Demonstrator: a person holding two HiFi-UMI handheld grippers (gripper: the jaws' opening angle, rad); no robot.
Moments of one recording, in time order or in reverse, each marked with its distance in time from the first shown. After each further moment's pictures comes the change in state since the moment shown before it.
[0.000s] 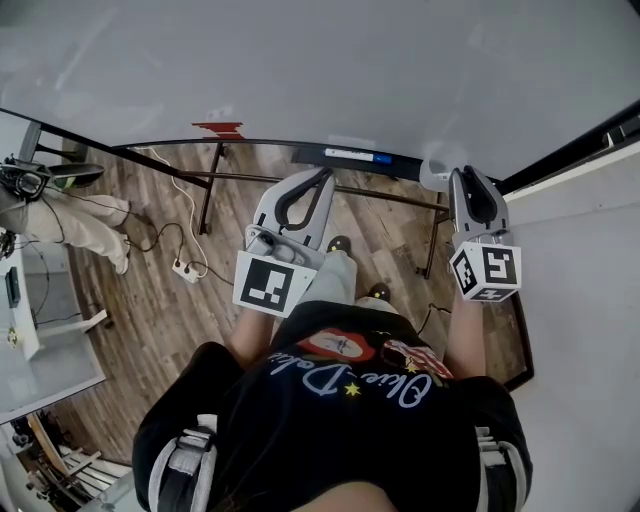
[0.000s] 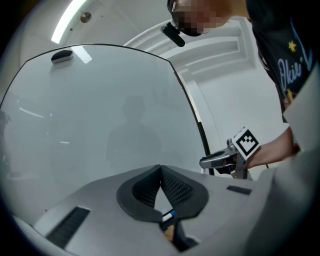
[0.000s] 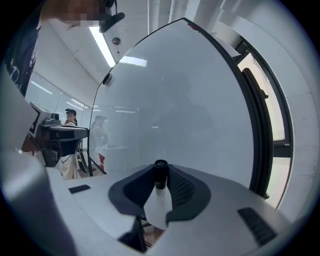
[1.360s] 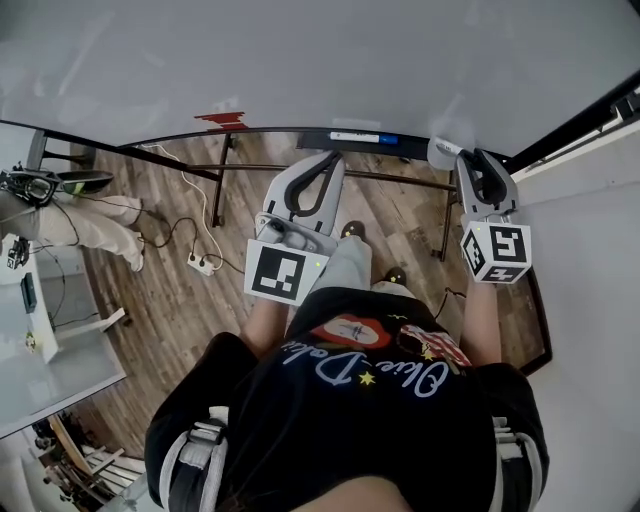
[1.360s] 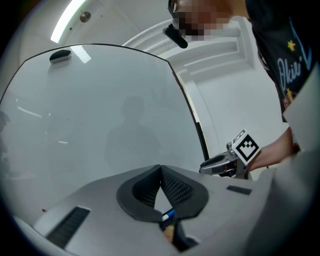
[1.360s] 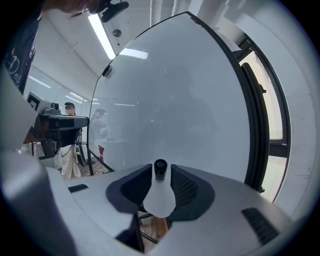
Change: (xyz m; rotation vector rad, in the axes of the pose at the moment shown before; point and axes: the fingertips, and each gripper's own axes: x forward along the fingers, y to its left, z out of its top) left arm 0.003 -0.010 0.003 0.006 -0.007 -0.014; right arm -0.004 -0.003 -0.021 -0.032 0.074 -0.015
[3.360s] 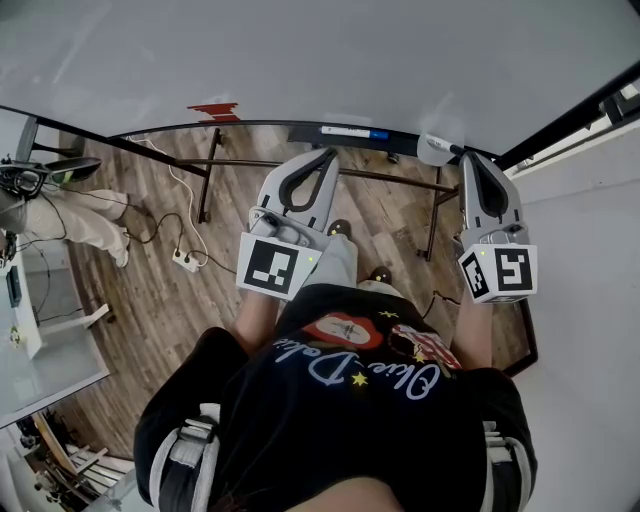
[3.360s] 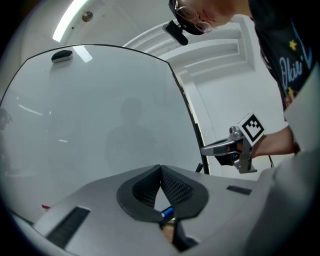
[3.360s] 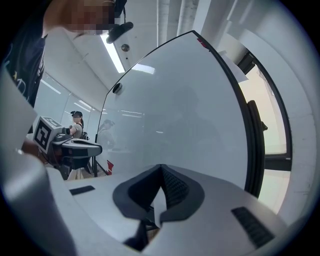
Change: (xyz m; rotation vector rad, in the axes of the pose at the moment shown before) left arm -0.007 -0.009 -0.001 -0.017 -0.006 -0.005; right arm -0.041 0.021 0.063 -0.026 -0.140 0.057
